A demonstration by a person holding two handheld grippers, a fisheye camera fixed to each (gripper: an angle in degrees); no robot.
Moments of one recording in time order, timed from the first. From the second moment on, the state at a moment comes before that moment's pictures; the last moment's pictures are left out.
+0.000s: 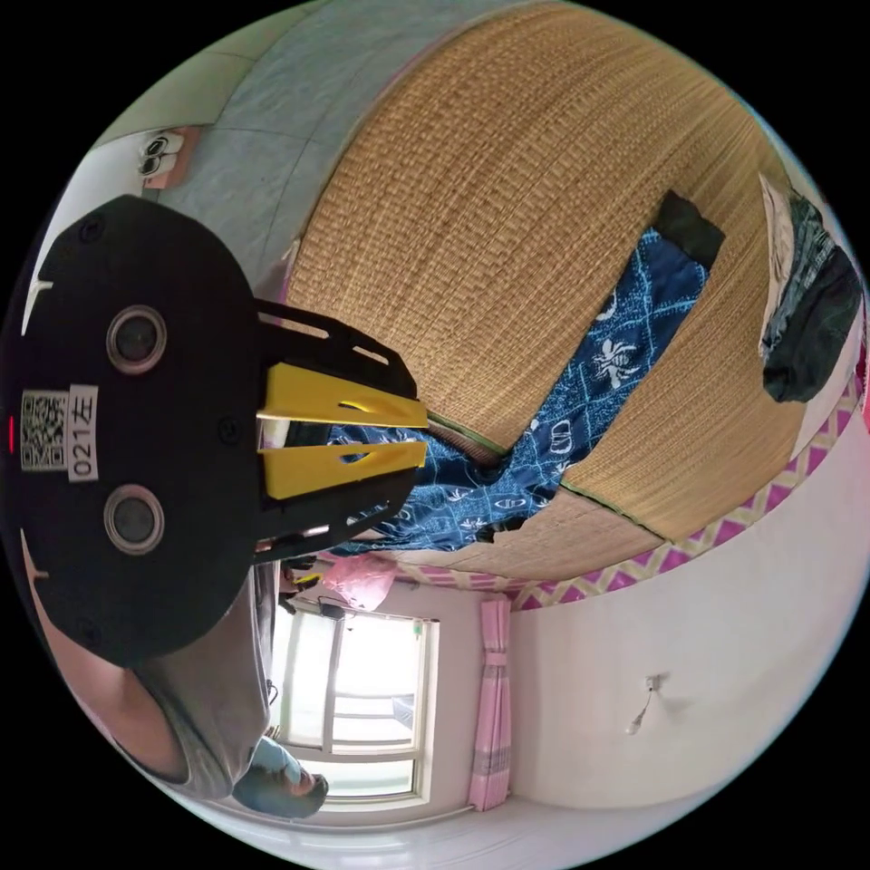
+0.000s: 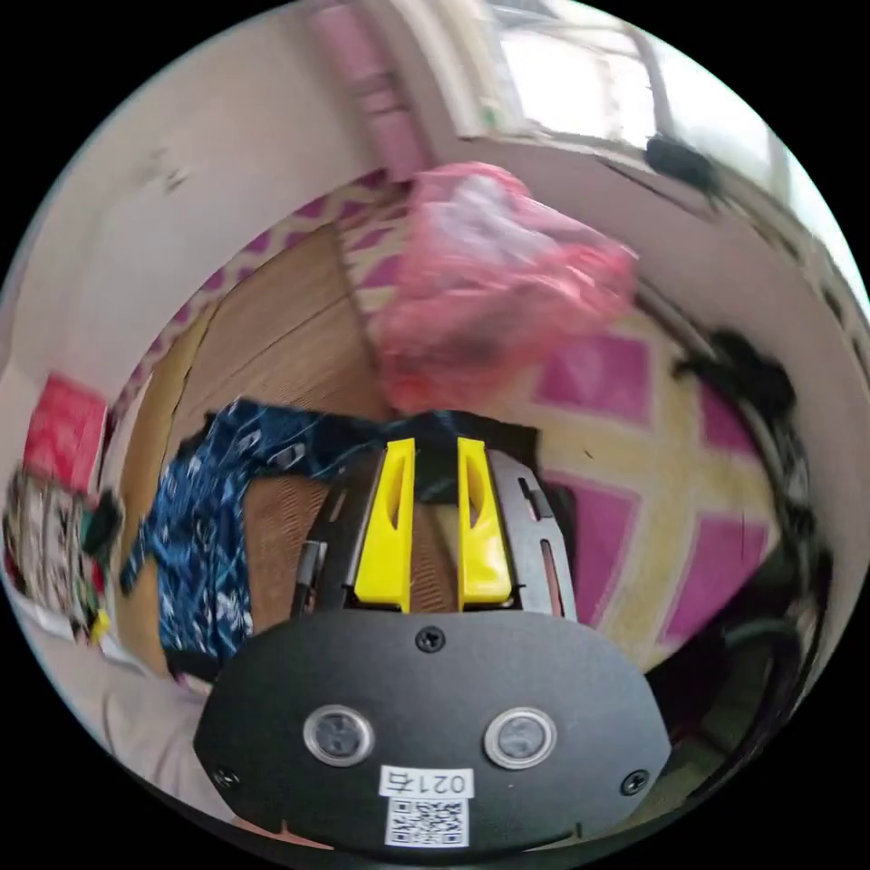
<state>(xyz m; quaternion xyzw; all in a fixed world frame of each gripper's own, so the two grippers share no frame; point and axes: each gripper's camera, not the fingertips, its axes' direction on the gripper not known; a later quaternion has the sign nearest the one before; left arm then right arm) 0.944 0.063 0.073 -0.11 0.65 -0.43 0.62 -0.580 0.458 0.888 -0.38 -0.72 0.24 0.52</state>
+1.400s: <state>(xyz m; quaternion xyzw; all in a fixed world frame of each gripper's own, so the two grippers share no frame) 0.998 0.066 -0.148 -0.11 0.61 -0.15 0.77 -0.557 0.218 0.535 -0.23 -0.85 -0.15 0.45</state>
